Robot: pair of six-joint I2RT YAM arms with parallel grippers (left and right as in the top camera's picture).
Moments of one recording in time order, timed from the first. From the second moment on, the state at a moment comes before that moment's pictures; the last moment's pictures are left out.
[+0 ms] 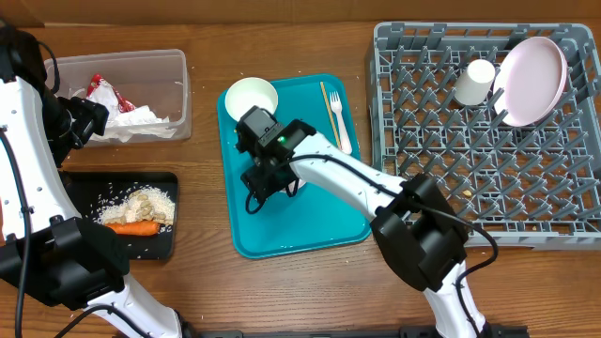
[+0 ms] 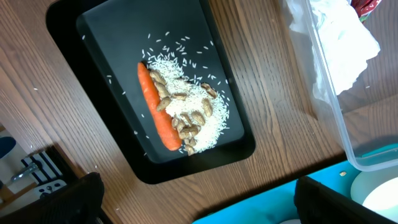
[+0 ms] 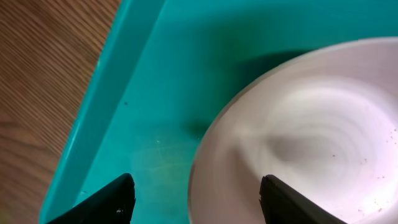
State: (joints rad) left arm 0.40 1.94 2.08 -1.69 -0.08 -0.79; right arm 0.80 2.19 1.74 -0.87 -0.15 0.15
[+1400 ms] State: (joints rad) left arm 0.40 1.94 2.08 -1.69 -0.08 -0.79; right arm 0.61 1.98 1.80 -1.03 -0.14 0.34
